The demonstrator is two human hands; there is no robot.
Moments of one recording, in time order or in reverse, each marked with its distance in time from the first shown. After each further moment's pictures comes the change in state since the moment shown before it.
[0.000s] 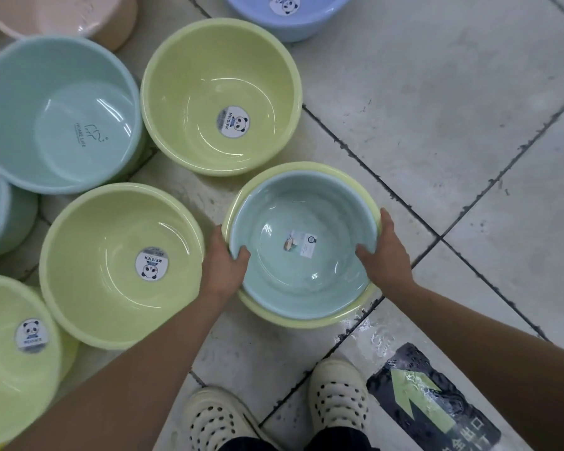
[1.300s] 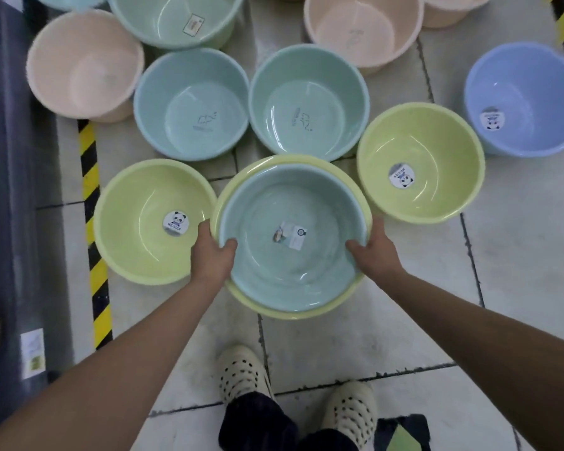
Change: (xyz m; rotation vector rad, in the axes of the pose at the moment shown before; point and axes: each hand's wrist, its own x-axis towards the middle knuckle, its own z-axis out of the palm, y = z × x) left_hand -0.100 -0.112 -0.248 -0.454 0.465 -0.367; right_hand -0.119 -0.269 0.086 -0.145 -0.399 -0.443
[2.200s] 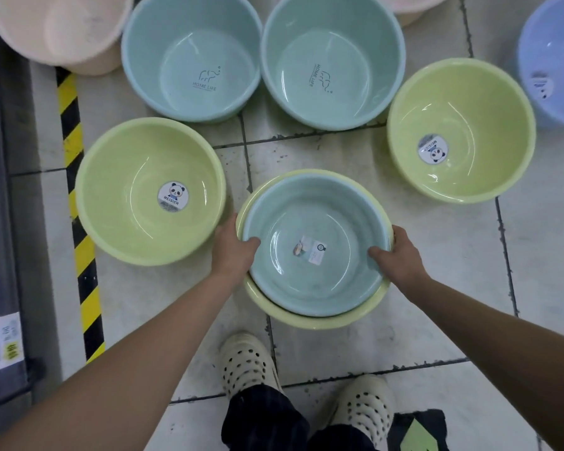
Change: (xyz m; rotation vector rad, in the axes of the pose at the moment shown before) left_hand 0.039 -0.082 0.044 0.030 -0.156 -0.034; right_hand 0.011 0.060 0.045 -0.026 0.008 0.241
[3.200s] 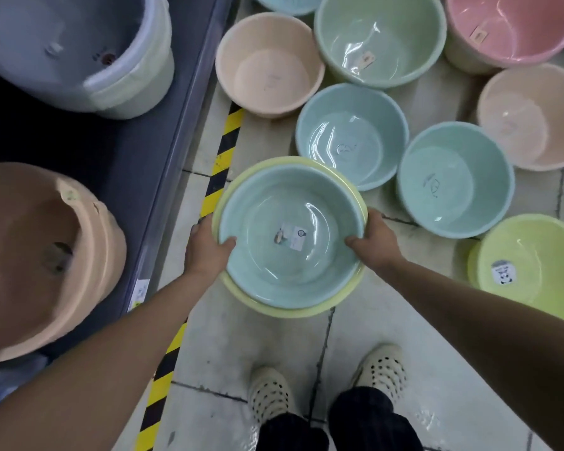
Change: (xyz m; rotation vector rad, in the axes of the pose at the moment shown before) left_hand -0.002 -0.034 -0.293 -0.018 0.316 -0.128; right_hand -0.094 -0.304 0.135 -0.370 -0.167 -0.451
